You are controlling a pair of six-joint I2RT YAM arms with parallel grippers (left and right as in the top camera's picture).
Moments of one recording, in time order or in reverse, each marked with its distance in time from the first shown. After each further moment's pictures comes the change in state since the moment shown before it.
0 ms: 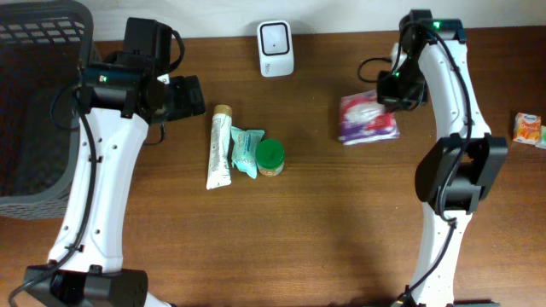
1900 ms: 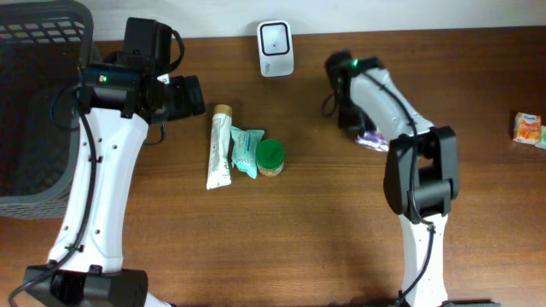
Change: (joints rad) left arm 0.000 0.000 0.000 0.001 0.000 0.000; right arm 0.238 -0.016 -0.331 0.246 0.361 0.228
